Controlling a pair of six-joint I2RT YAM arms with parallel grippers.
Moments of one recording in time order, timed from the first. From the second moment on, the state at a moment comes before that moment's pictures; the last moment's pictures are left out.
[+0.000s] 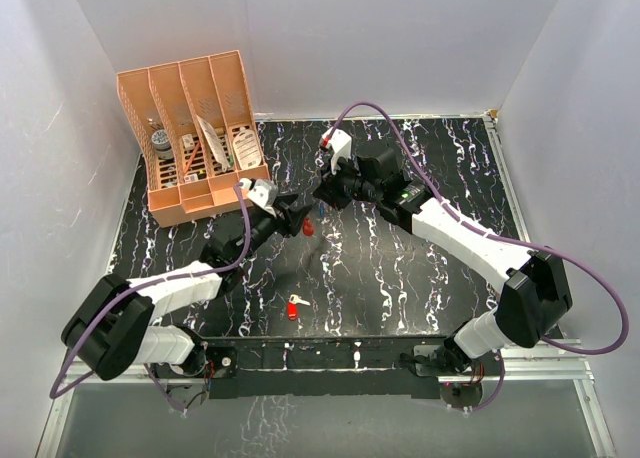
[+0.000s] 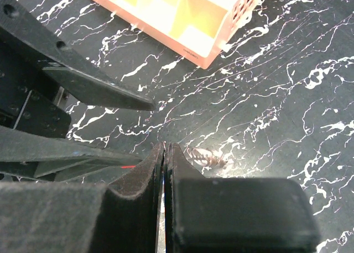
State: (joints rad) left arm -0.63 1.30 0.47 0.92 0.12 -0.15; right arm 0.65 1.46 1.22 -0.16 -0.30 0.00
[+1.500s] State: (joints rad) left arm -0.70 1.27 0.46 0.90 -0.01 -0.03; right arm 0.65 1.46 1.25 -0.17 -0.32 0.03
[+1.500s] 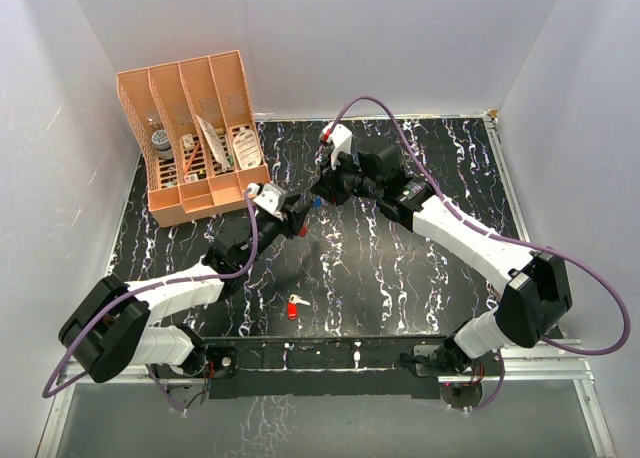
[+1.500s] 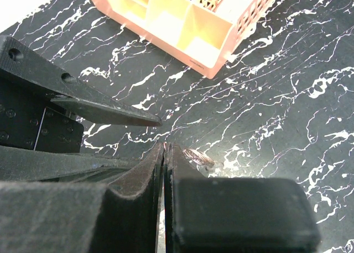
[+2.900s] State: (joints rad) left arm -0.72 1.26 0.46 0.84 -0.02 -0.02; right arm 0.65 1.42 1.08 0.08 -0.29 0.14
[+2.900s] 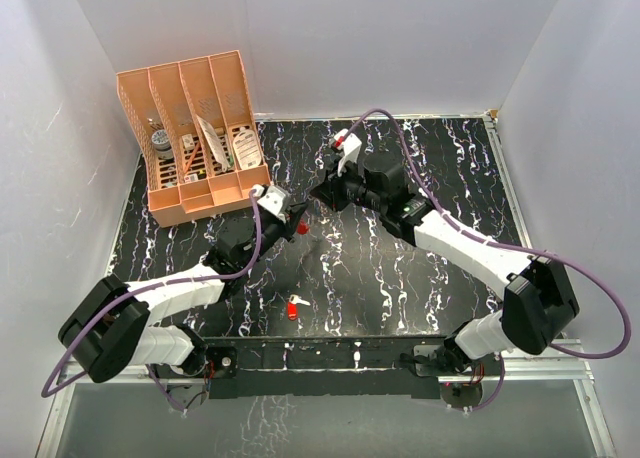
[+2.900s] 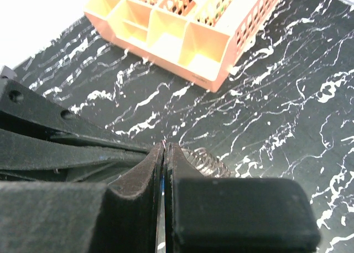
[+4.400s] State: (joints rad) left arm -0.73 1.24 0.50 0.84 -0.03 -0.03; right arm 0.65 1.35 0.97 0.28 -0.26 0.18
